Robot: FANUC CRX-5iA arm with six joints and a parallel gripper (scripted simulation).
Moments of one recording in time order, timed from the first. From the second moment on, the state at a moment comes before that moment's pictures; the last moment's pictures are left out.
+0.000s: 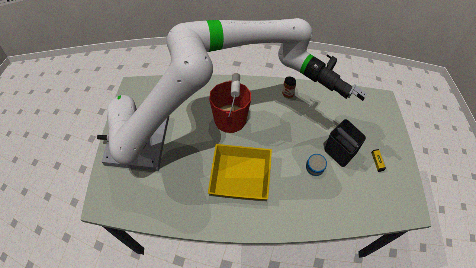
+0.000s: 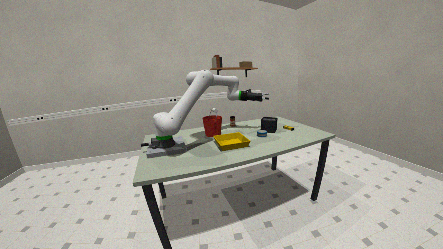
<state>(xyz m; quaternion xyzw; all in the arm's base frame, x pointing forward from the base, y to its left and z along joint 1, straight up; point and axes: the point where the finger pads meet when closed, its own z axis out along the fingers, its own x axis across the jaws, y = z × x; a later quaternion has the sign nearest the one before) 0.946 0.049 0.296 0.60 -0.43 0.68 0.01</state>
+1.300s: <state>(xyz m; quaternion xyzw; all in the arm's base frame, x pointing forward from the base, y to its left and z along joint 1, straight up) 0.585 0.067 0.243 0.16 -0.96 0.20 -0.06</state>
